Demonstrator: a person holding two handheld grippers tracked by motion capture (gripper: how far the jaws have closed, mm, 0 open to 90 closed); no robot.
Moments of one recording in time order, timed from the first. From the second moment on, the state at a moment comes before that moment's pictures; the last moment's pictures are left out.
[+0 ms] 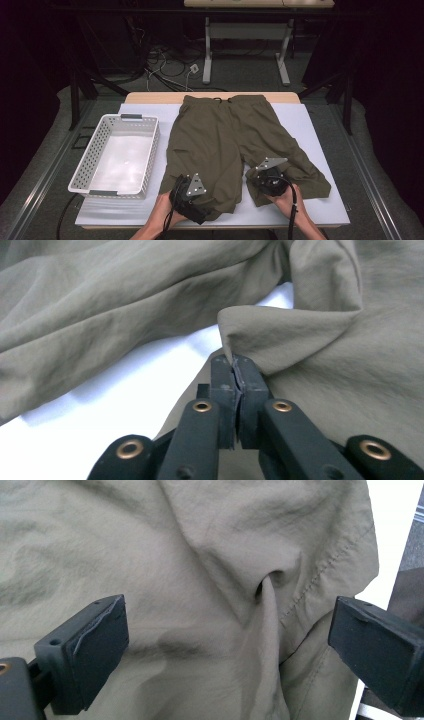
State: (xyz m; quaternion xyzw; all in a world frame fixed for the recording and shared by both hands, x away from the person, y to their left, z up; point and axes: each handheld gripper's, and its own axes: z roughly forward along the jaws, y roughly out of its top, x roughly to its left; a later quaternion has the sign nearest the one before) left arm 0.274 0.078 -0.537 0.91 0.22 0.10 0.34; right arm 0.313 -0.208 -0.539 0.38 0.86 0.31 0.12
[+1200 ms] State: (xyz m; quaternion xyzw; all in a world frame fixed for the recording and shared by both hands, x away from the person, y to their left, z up) left arm 0.265 0.071 -0.542 0.91 0.20 0.10 0.34; right arm 0.310 -0.258 -0.516 0.40 0.83 0.36 0.16
